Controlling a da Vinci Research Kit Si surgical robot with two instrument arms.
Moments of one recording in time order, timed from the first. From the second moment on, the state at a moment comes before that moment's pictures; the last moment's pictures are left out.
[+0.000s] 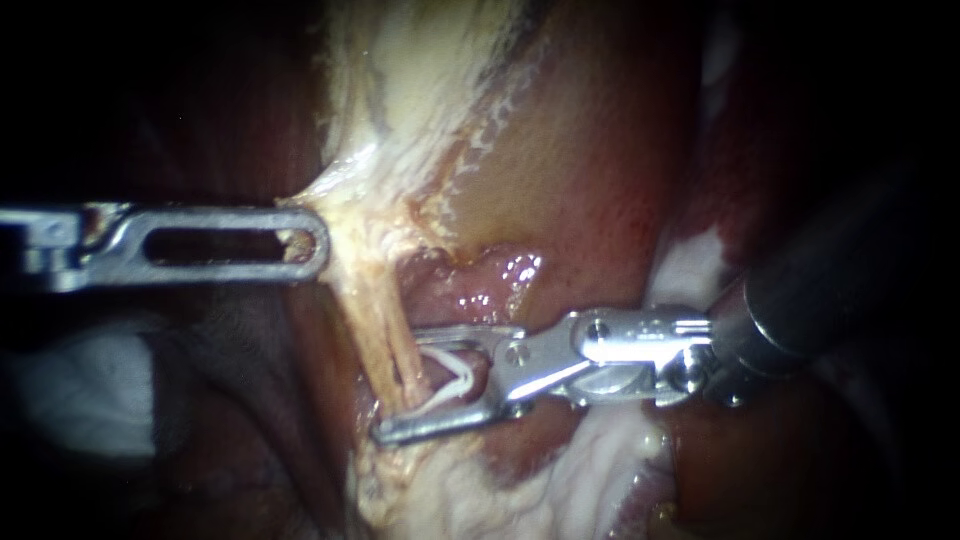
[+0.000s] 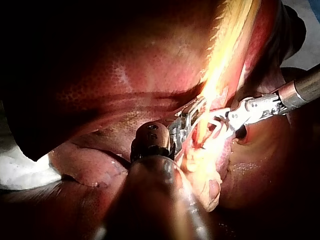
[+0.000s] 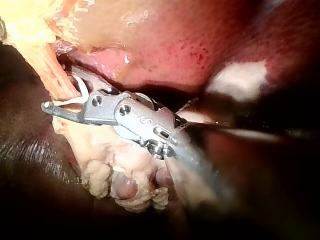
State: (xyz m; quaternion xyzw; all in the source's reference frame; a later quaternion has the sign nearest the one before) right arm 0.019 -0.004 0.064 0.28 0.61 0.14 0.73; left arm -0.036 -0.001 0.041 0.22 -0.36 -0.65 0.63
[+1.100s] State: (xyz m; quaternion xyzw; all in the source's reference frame) right arm 0.014 -0.003 0.055 0.29 0.60 0.17 0.72; left arm -0.036 -0.001 0.041 0.22 -0.36 -0.65 0.63
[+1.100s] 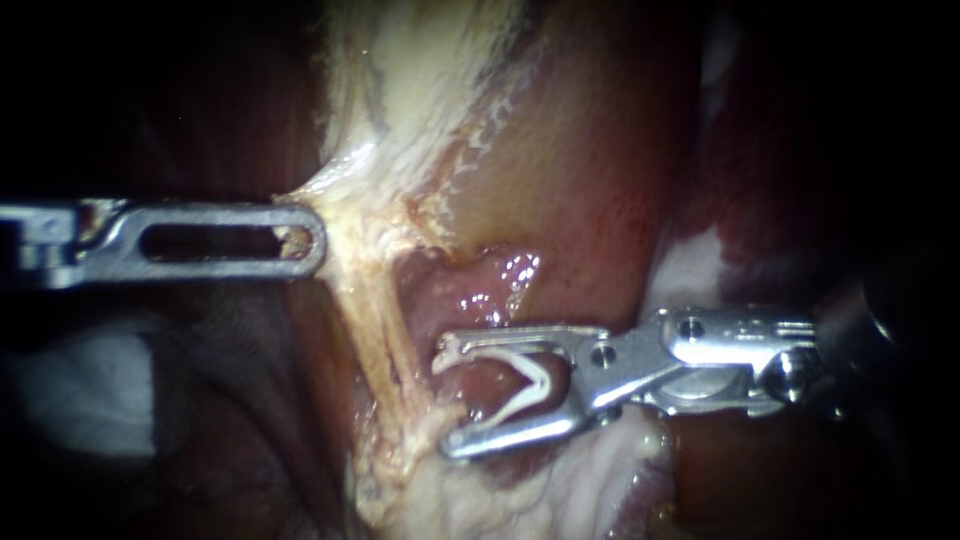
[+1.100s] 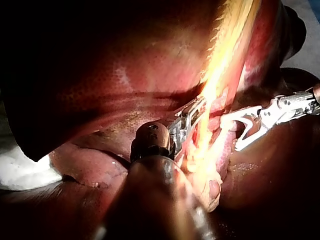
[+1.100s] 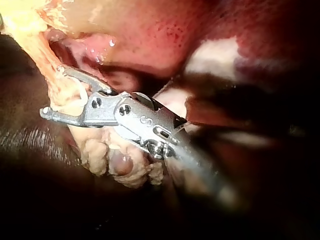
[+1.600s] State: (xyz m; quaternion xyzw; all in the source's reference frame) right arm 0.017 -0.004 0.056 0.28 0.61 0.17 0.72; left arm -0.036 -0.001 0.041 0.22 -0.36 -0.65 0.63
